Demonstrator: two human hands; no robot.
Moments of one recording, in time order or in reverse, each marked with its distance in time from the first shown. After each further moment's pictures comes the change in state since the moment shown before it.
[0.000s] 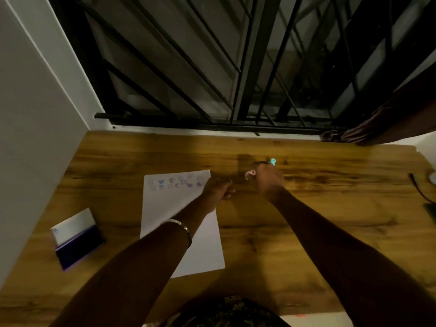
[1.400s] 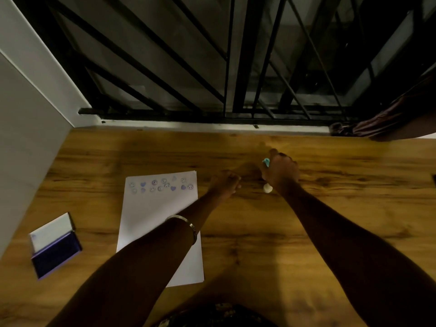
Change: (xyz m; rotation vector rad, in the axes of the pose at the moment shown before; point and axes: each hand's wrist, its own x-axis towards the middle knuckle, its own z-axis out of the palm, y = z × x) left_hand 0.059 0.007 0.064 0.294 0.021 0.159; right_hand 0.061 0.084 0.010 0.051 0.143 0.057
